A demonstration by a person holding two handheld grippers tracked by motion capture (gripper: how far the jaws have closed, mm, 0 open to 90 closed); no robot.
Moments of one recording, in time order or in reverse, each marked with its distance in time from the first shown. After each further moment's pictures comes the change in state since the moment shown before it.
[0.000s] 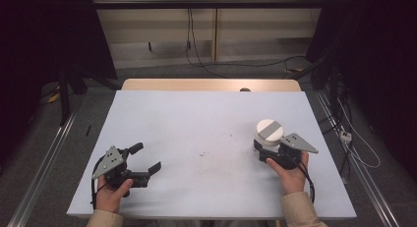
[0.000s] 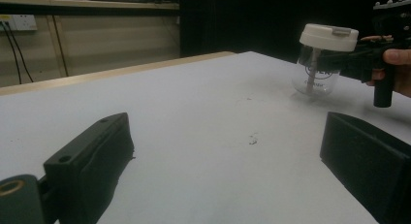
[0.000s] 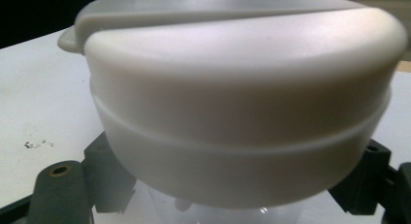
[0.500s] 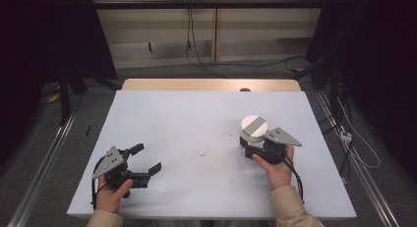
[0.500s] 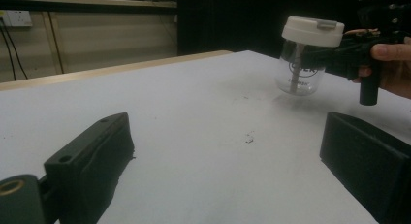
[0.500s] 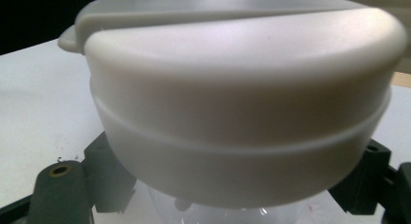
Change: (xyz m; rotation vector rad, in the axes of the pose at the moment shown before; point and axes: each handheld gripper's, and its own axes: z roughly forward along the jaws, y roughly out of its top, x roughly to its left) left arm 0.000 -0.001 0.000 0.002 -0.012 -0.012; right arm 0.029 0.016 0.025 0.009 0.064 -0.034
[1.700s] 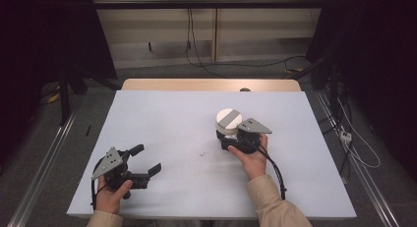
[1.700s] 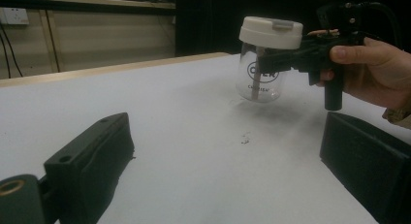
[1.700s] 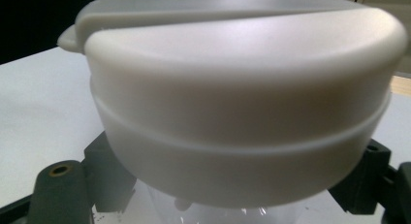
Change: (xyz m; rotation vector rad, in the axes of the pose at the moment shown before) left arm -0.001 -0.002 -0.001 -0.004 -0.009 -0.017; right arm 0.038 0.018 0.055 0.020 0.063 -0.021
